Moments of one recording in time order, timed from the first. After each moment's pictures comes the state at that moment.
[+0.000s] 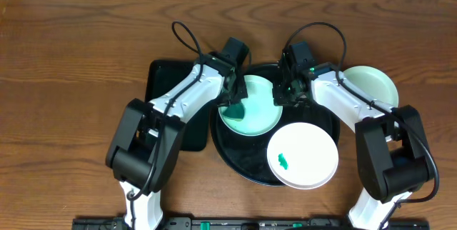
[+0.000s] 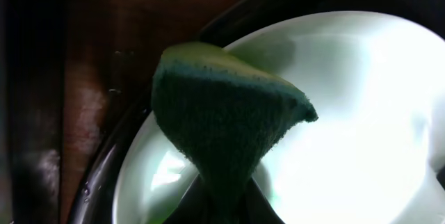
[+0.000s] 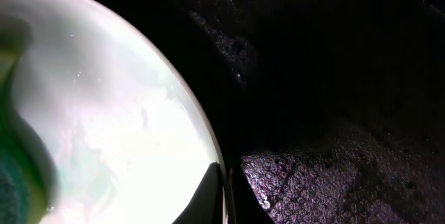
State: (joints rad) left arm -0.50 1.99 1.37 -0.73 0.10 -0.70; right arm 0.36 1.90 1.19 -0.57 -0.16 0.30
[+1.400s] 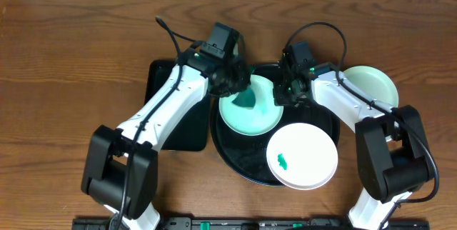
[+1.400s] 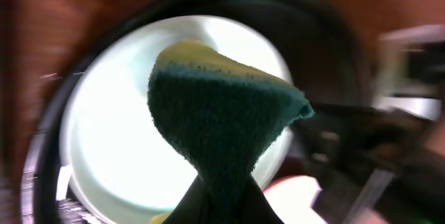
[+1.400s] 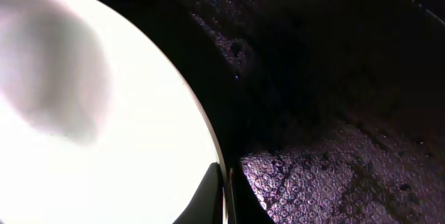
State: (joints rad) left arm -0.47 1.80 1.38 -0.73 0.29 -0.71; right arm 0.36 1.90 1.19 -0.57 -0.14 0.30
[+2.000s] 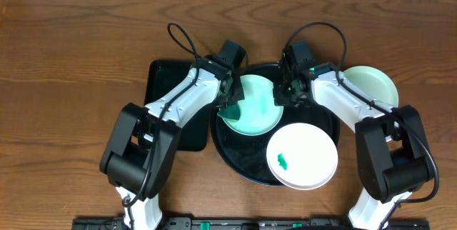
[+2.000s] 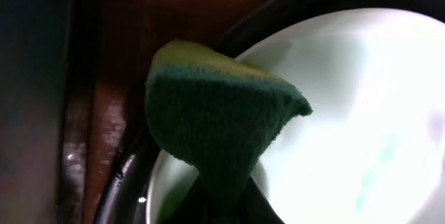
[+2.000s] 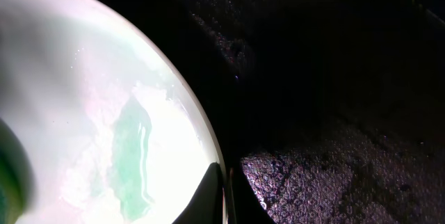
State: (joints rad) left arm -0.49 1.94 1.31 -0.71 0.08 -0.70; right arm 0.36 1.90 1.19 -0.57 -0.14 0.30
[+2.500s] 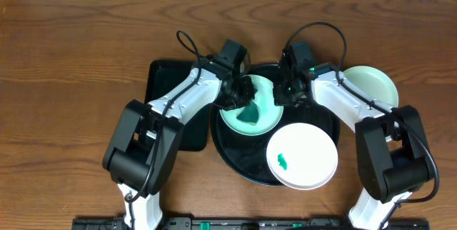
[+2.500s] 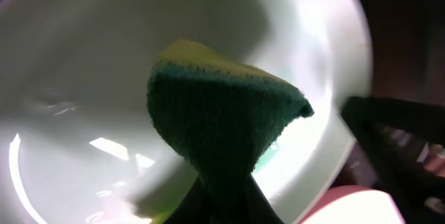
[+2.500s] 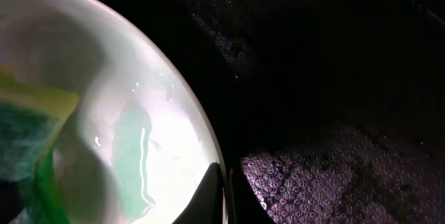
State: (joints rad) left arm -0.49 1.96 1.31 -0.61 0.39 -0.70; right arm 0.36 1.90 1.19 -0.57 -0.14 0.30
